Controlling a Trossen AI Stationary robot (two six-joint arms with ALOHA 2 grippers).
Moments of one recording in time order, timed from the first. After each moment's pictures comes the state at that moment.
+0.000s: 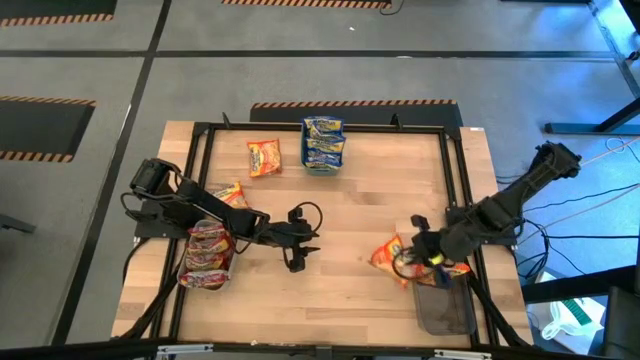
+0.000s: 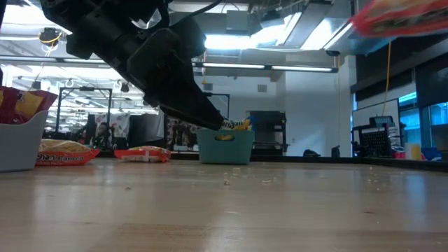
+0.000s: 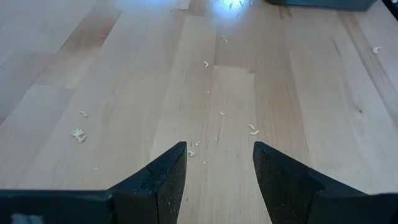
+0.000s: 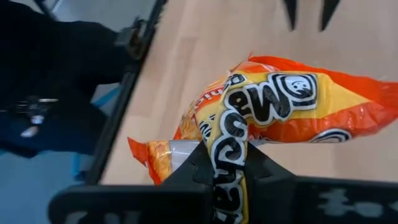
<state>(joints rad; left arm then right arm) -0.26 1.71 0.75 0.36 -0.27 -0.26 0.66 1.00 0.88 -0.64 0.16 0.43</state>
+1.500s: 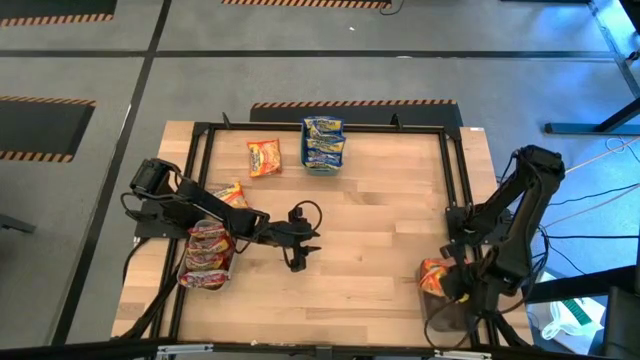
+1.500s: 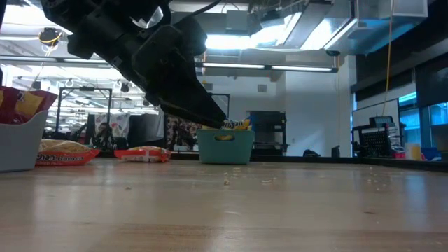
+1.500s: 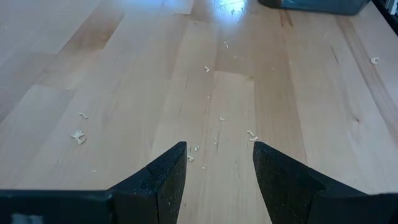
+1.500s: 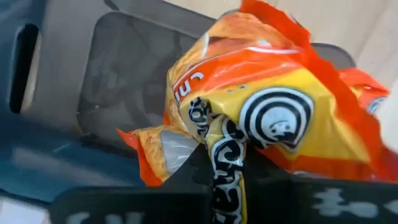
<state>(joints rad) -0.26 1.71 0.75 0.38 -0.27 -0.29 1.14 1.27 0.89 -1.06 0.08 0.74</state>
